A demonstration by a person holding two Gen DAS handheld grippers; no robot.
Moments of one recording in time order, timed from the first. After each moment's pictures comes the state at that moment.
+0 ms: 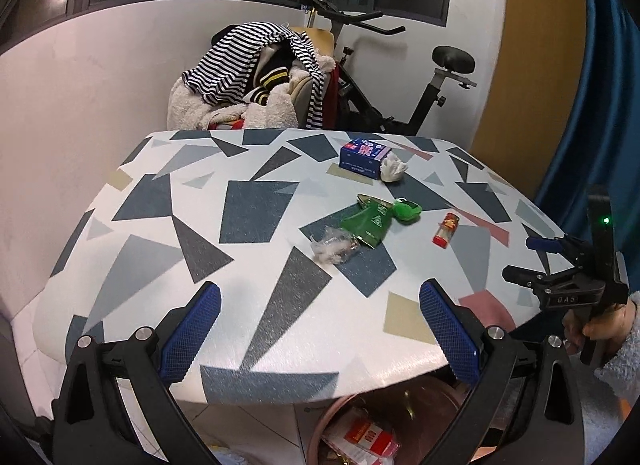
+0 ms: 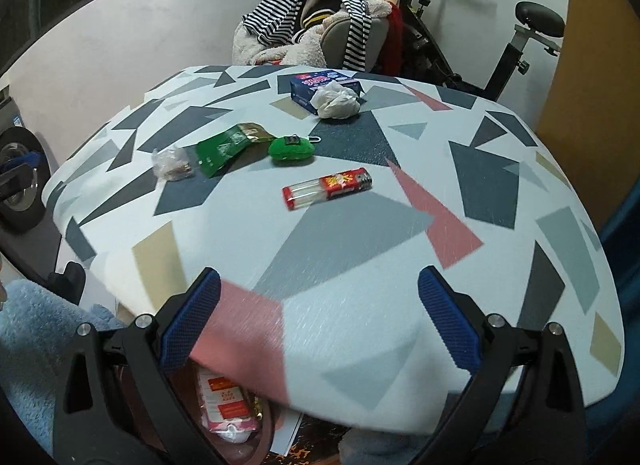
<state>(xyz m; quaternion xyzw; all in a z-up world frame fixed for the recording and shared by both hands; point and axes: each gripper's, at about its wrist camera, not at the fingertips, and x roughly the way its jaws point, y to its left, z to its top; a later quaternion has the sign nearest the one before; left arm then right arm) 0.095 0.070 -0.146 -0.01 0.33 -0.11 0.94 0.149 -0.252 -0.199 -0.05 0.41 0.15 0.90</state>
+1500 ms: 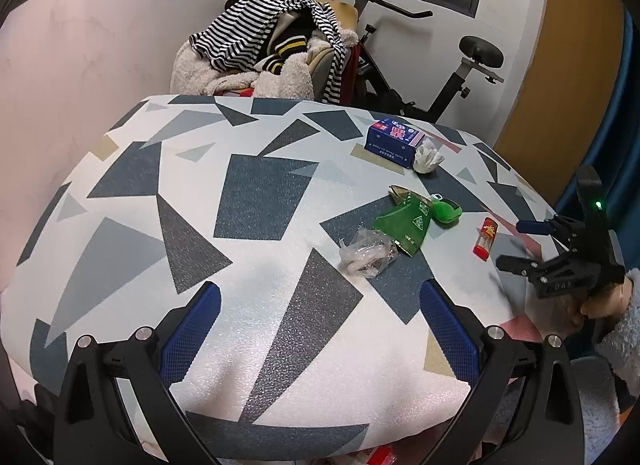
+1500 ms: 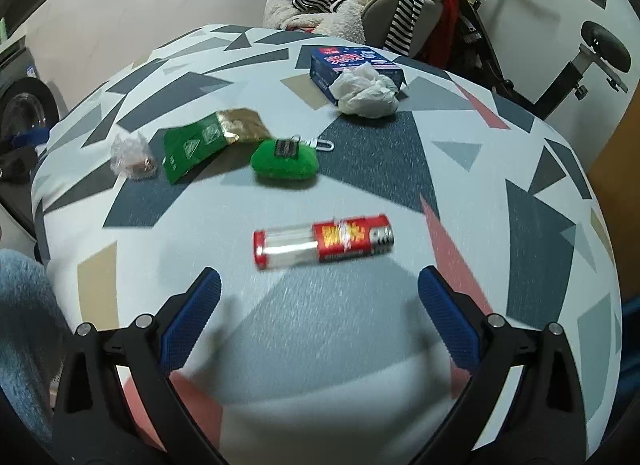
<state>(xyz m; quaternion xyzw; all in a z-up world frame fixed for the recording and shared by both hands) 0.164 0.083 -0.190 -0.05 0.37 -0.10 0.92 0.246 -0.226 -0.226 -0.12 0.45 0.21 0.86</state>
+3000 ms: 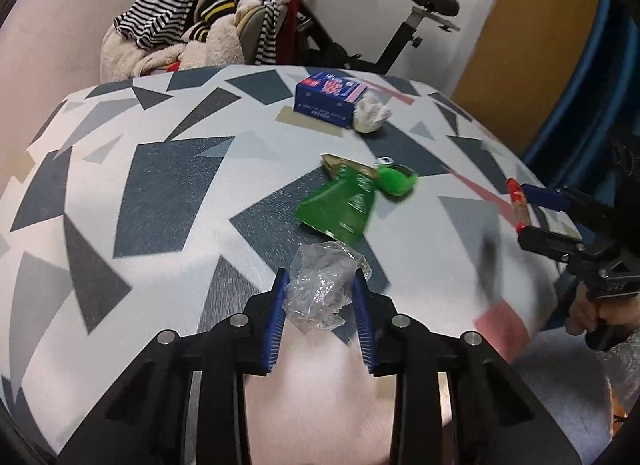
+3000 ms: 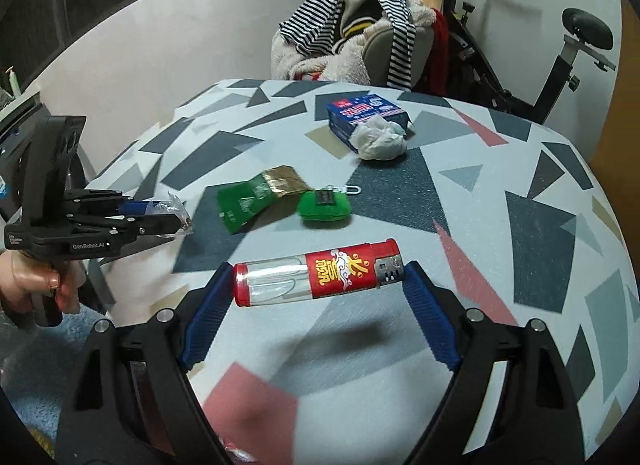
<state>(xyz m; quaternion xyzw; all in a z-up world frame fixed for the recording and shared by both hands) 0.203 0.028 -0.205 -0.01 0.43 -0.20 0.88 0.194 -0.233 -0.182 -0.03 0.39 0.24 0.89</state>
